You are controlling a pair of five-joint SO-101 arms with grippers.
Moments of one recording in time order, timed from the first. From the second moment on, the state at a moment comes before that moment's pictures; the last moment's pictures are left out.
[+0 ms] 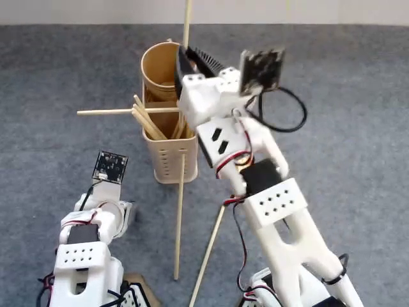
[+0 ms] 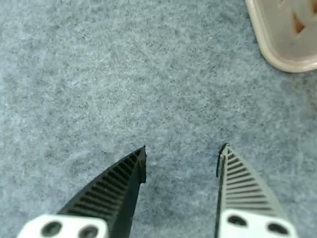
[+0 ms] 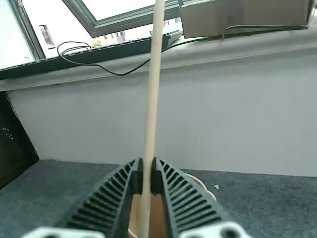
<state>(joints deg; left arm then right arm) -11.7 -64.9 91.6 40.2 -12.8 -31.0 -35.2 33.3 1.7 -13.2</state>
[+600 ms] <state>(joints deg) -16.0 -64.7 89.1 40.3 -12.8 -35.2 -46.5 39.4 10.9 -6.8</state>
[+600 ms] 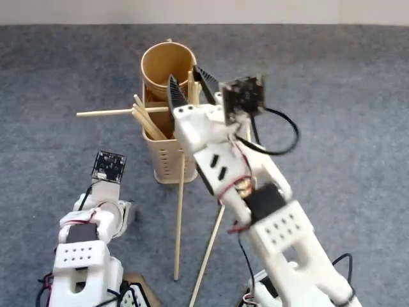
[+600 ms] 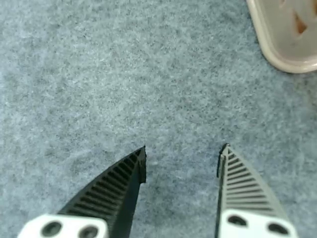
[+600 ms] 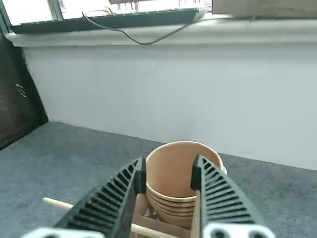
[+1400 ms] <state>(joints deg) -13.1 -64.7 51.0 28.5 -8.3 -21.6 -88.6 70.8 54.7 17.0</state>
